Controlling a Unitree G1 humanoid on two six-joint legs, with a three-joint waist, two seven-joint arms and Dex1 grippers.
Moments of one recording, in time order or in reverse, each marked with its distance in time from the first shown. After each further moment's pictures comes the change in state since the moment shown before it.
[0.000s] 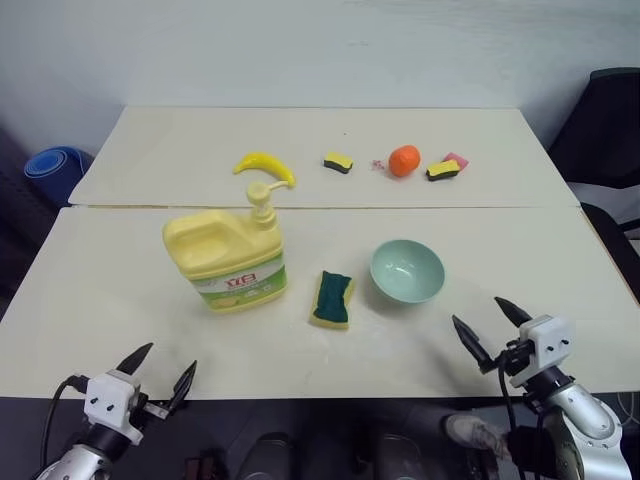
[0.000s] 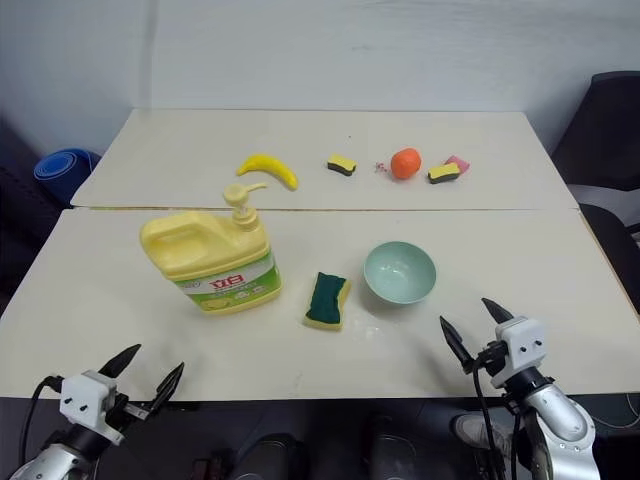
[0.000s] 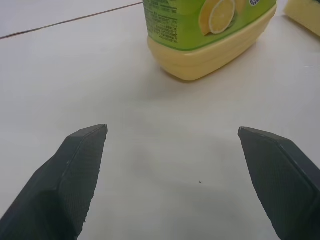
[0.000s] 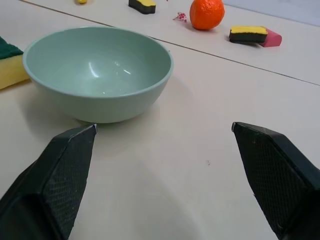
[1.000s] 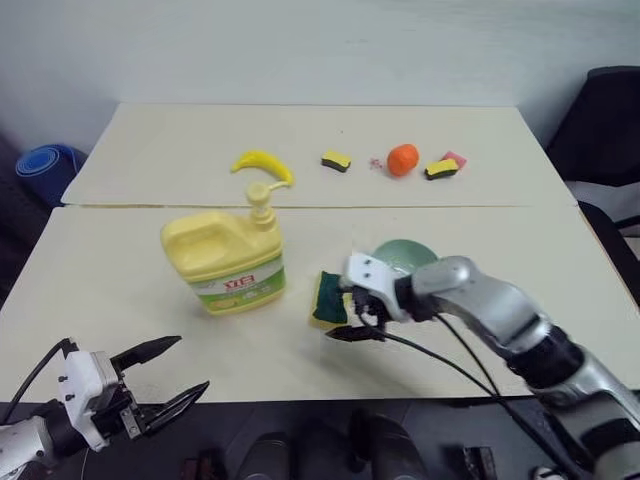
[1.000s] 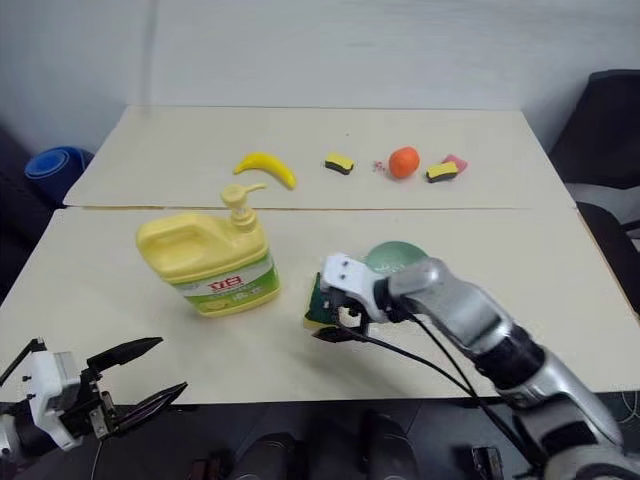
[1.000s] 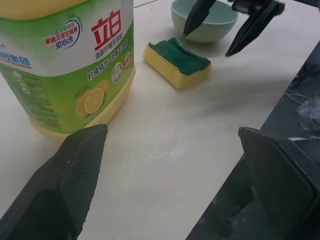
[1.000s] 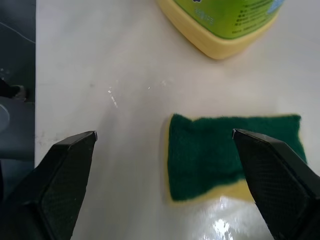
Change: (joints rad) left arm 0.112 0.300 0.116 -0.358 -0.335 0.338 -0.370; right arm -0.941 -0.168 0.869 -0.153 -0.027 0.964 0.245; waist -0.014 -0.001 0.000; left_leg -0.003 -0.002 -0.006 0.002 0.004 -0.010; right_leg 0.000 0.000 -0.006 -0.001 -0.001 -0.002
